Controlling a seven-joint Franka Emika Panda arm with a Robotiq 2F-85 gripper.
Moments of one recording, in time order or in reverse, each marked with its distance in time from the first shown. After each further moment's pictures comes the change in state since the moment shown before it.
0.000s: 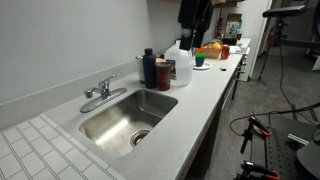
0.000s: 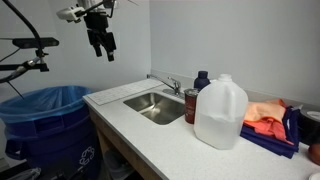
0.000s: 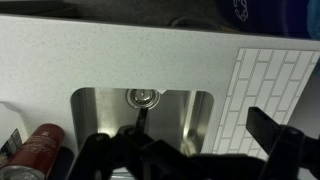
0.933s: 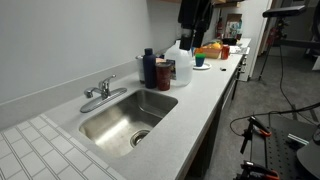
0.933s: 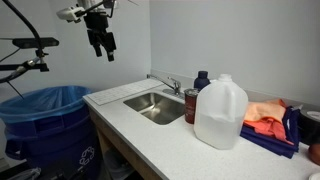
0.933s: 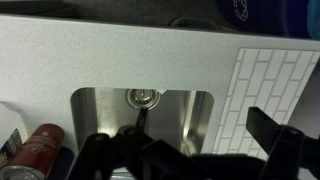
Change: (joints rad) arm 0.000 0.000 0.000 0.000 0.000 0.000 0.000
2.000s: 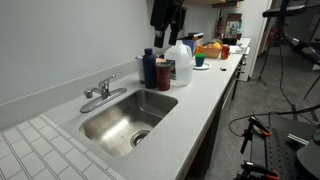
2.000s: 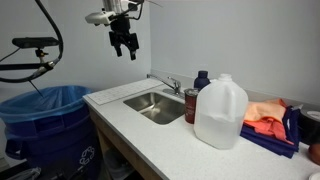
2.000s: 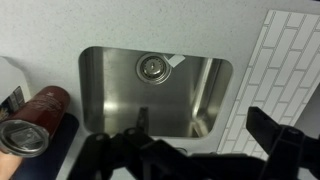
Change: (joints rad) arm -0.032 0.202 -0.048 0.150 -0.076 0.075 -0.091
